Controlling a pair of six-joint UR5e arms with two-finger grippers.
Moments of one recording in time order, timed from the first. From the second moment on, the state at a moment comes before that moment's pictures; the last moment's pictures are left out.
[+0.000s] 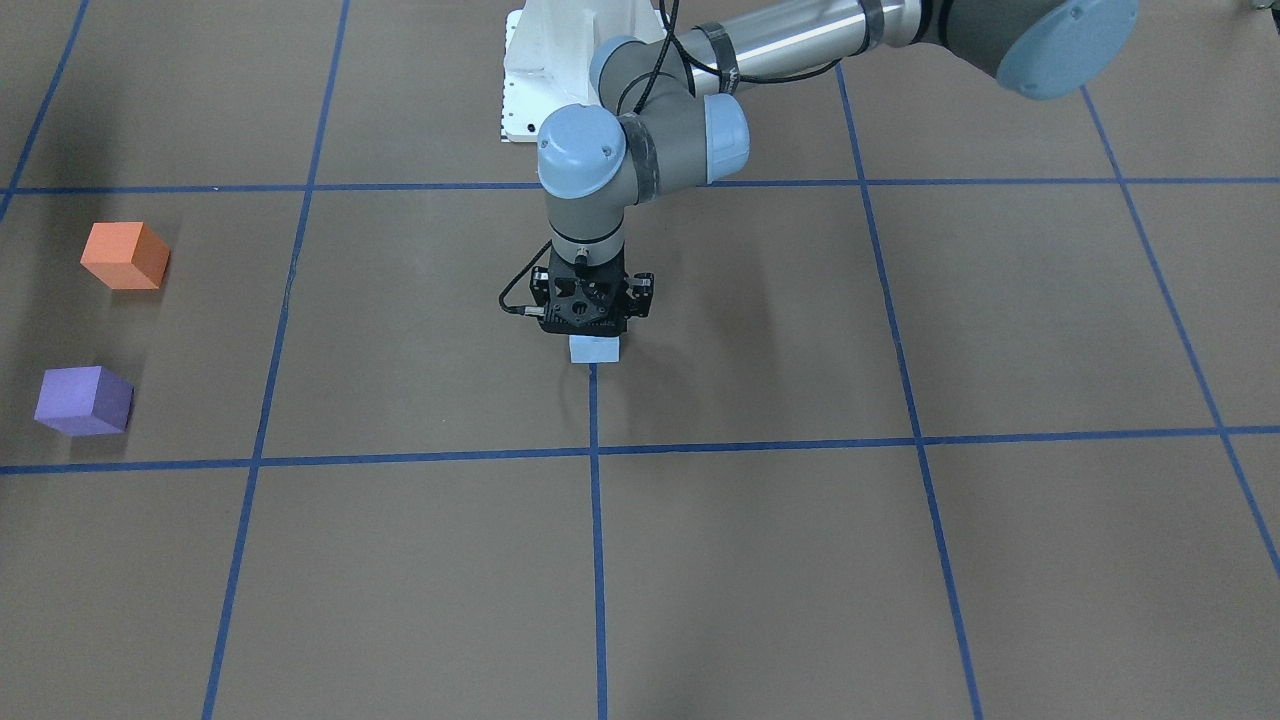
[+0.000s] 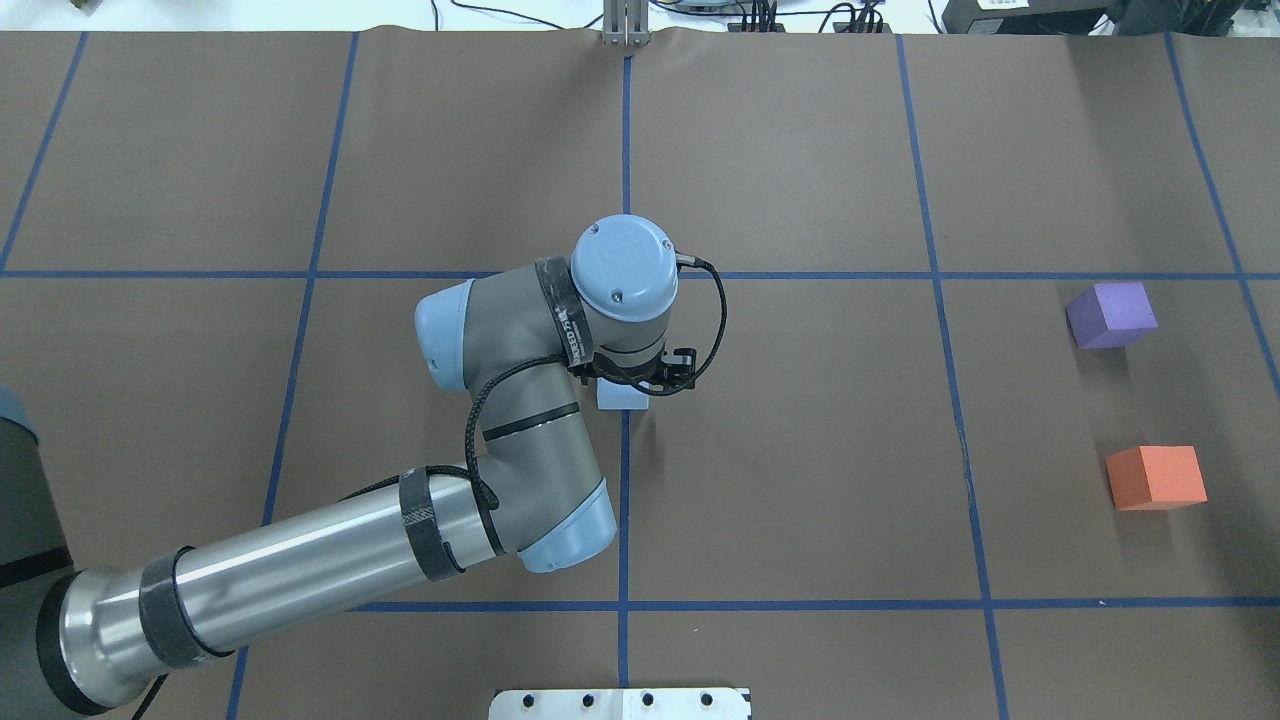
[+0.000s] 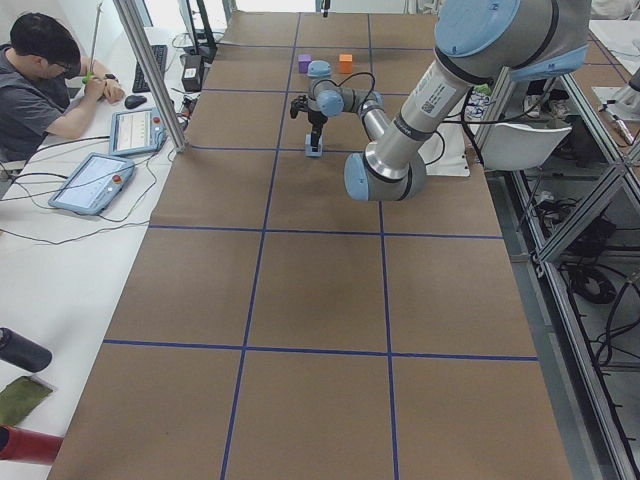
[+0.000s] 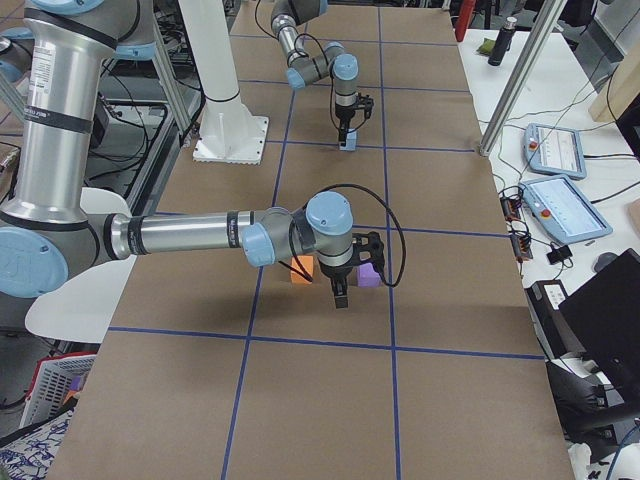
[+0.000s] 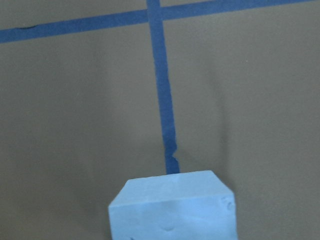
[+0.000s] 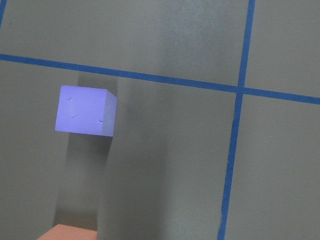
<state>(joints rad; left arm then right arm) -0.48 -2.51 -1.36 -1.61 -1.85 -1.11 1.43 -1.79 1.87 -1.35 2.36 0.17</state>
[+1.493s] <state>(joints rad) -1.30 -1.76 -1.91 -1.28 -2.28 0.06 1.04 -1.49 1.97 -1.21 2.34 0.90</state>
